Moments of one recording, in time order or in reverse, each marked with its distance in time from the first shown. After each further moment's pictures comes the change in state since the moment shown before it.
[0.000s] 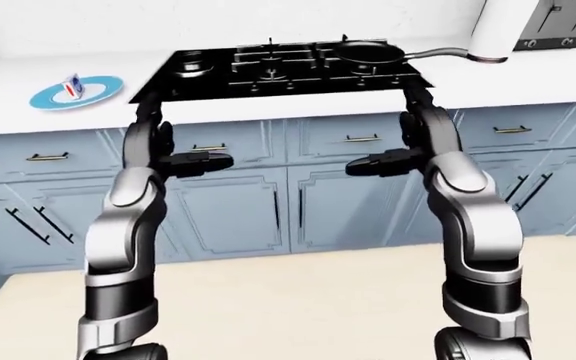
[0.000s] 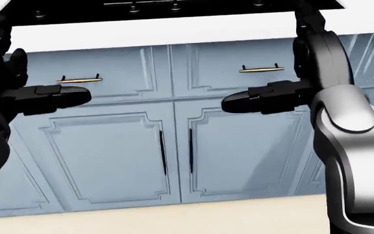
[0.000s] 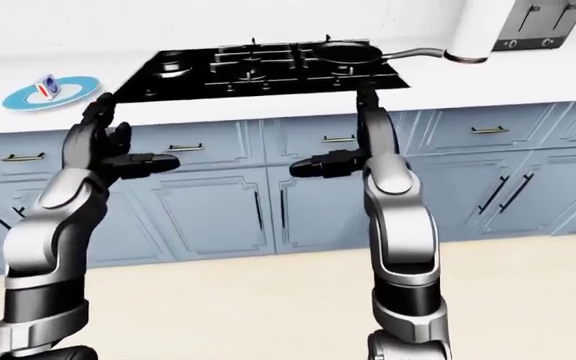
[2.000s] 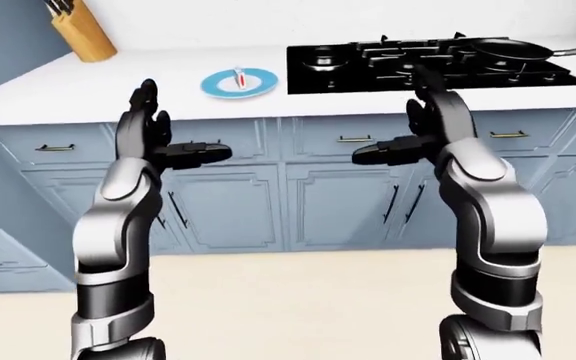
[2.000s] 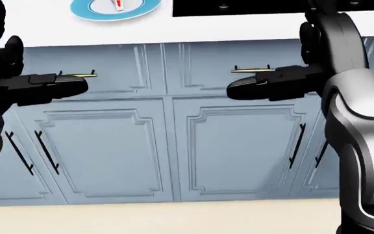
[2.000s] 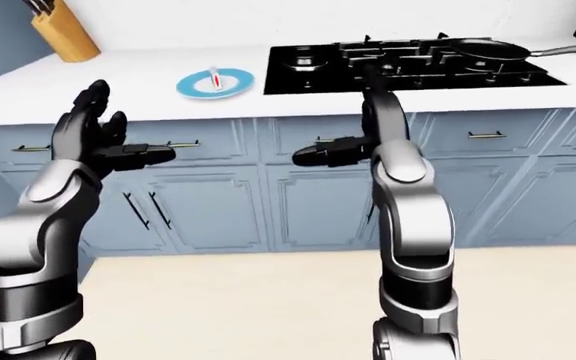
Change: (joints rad) left arm -0.029 0.017 0.008 -0.058 -0.031 0.056 0.009; right arm -0.061 -0.039 -0.020 -0.040 0.040 0.081 0.005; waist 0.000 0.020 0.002
